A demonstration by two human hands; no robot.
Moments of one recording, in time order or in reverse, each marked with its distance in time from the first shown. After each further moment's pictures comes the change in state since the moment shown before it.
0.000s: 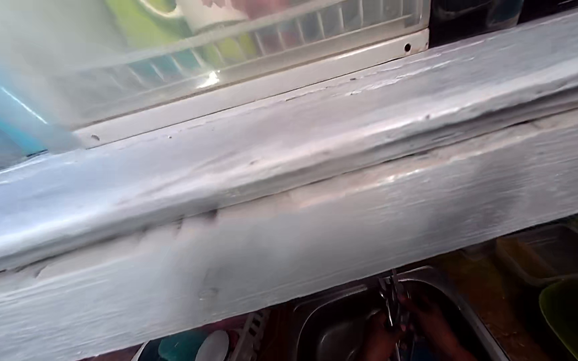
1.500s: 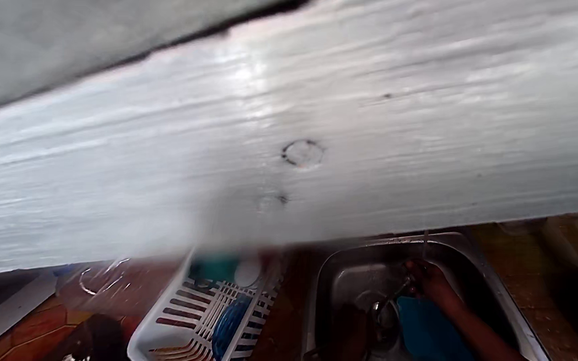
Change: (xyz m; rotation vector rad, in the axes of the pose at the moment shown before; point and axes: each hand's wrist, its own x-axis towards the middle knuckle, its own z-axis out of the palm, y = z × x) left_hand -0.081 -0.072 -0.049 0.973 -0.028 -0.260; right_hand 0.000 0.008 0.022 -0.334 -0.274 -0.017
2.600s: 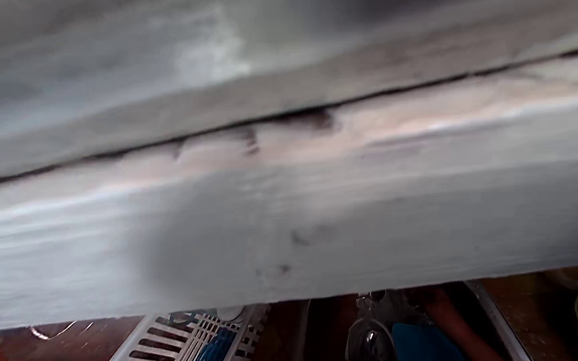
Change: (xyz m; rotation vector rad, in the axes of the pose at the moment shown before) left_hand 0.103 -0.007 -0.040 -0.007 0.122 -0.036; right_hand 0.008 0.010 -0.023 -0.127 0.053 -0.018
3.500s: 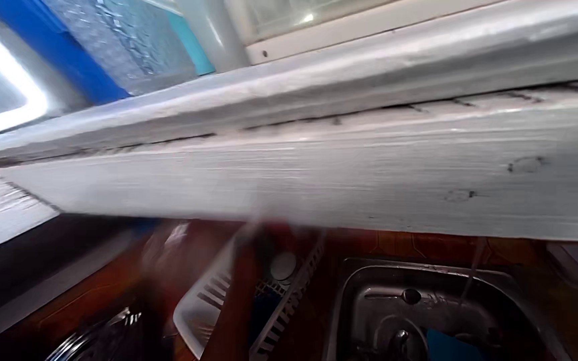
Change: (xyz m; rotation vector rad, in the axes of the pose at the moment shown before) left_hand -0.175 -0.236 -0.156 -0.275 0.893 -0.355; right_hand -0.050 0.051 -0.053 0.076 0.037 0.022
